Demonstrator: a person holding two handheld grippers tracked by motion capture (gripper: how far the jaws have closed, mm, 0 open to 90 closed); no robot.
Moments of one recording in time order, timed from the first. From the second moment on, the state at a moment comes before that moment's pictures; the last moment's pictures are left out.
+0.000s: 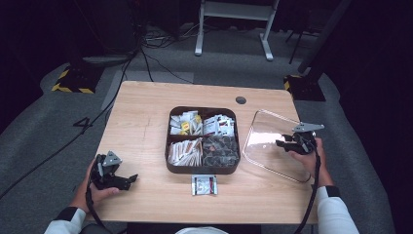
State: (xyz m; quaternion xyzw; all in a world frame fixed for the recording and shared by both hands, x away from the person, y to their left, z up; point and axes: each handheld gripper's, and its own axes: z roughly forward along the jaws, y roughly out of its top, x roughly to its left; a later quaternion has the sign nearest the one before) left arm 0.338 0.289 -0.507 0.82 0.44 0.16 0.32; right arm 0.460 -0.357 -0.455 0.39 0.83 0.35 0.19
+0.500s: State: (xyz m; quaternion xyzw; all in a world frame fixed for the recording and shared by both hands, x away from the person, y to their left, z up) left arm 0.338 0.289 -0.507 0.82 0.44 0.16 0.32; right arm 0.457 -0.357 -0.423 0.38 0.82 0.37 0.21
